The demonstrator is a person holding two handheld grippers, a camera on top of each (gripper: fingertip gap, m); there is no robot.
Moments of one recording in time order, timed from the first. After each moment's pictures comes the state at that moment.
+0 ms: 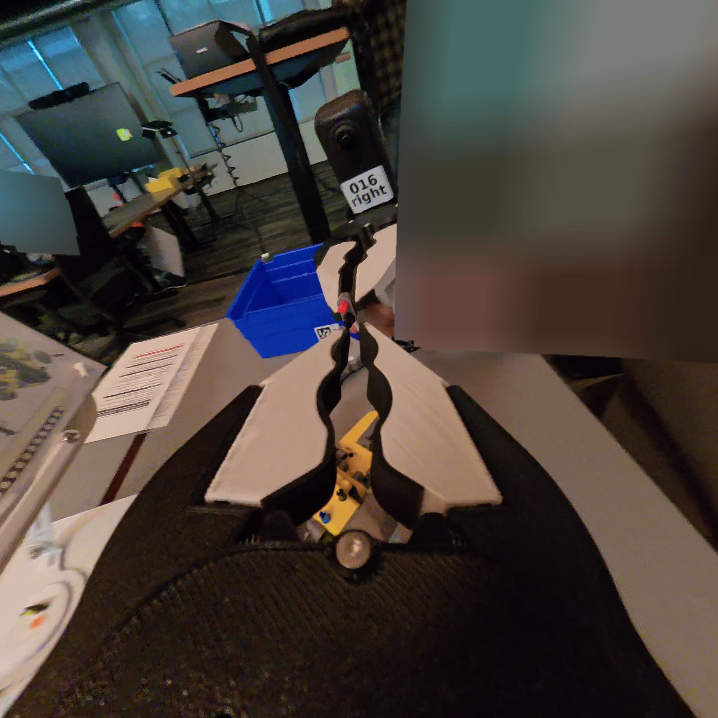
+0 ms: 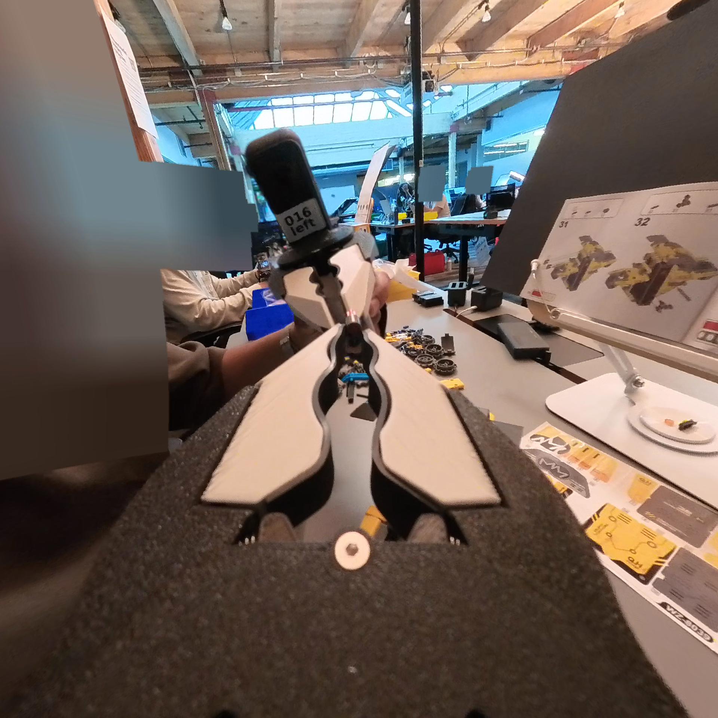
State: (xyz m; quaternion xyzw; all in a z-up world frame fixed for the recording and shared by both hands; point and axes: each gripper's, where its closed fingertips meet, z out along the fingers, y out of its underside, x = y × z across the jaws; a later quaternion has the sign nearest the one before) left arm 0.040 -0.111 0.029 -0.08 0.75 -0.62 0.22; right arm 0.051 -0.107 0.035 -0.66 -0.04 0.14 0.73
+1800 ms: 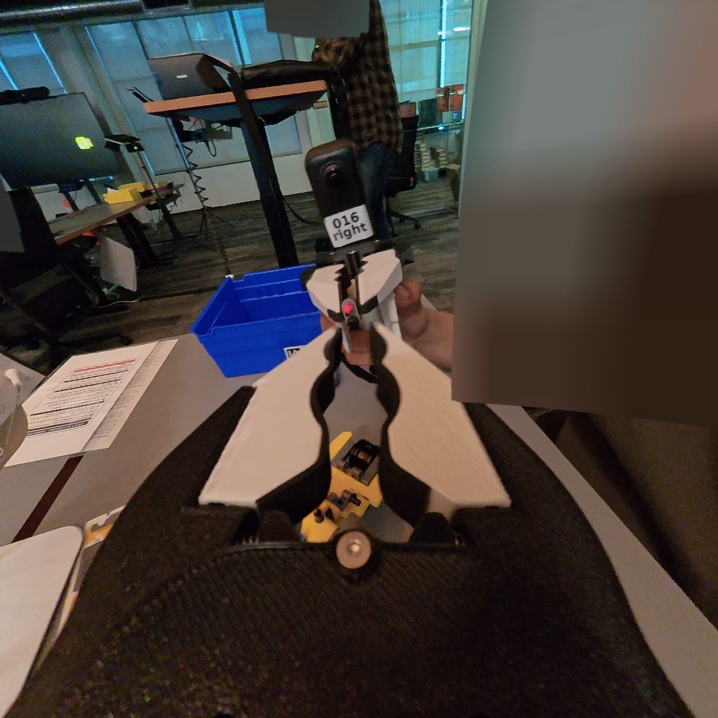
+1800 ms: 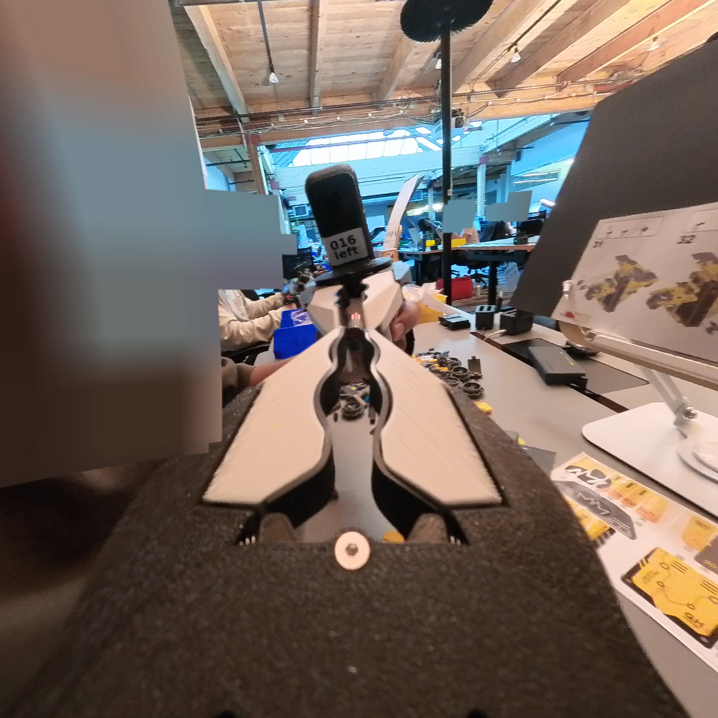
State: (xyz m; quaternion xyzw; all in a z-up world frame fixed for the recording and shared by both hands) left arm 0.036 -0.114 0.034 -0.08 0.73 -0.67 0.16; right arm 0.042 -0.108 0.042 -0.63 -0.06 0.17 0.75
